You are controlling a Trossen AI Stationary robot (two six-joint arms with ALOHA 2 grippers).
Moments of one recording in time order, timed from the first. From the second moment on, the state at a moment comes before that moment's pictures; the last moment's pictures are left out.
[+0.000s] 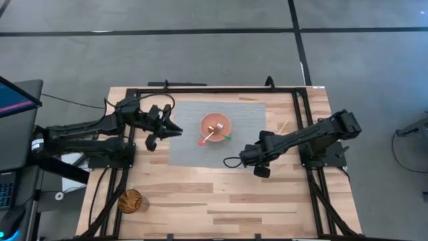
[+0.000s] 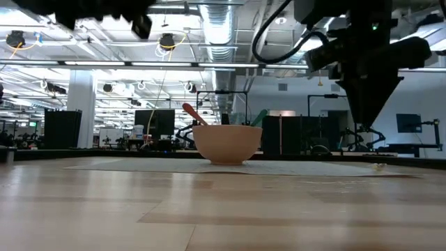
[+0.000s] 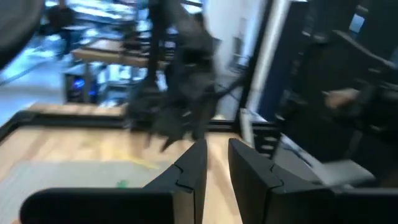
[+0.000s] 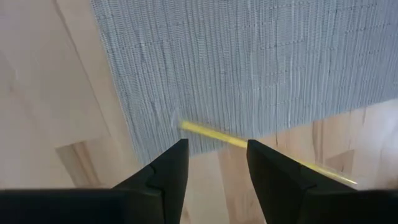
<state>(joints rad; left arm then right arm) 0.28 0.81 0.56 0.23 0.59 -0.11 0.22 1.40 1.05 -1.13 0.23 0.41</state>
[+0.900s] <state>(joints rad) -0.39 1.12 1.10 -1.36 0.26 -0.87 0.24 1.46 1.05 -0.42 0.21 0.45</state>
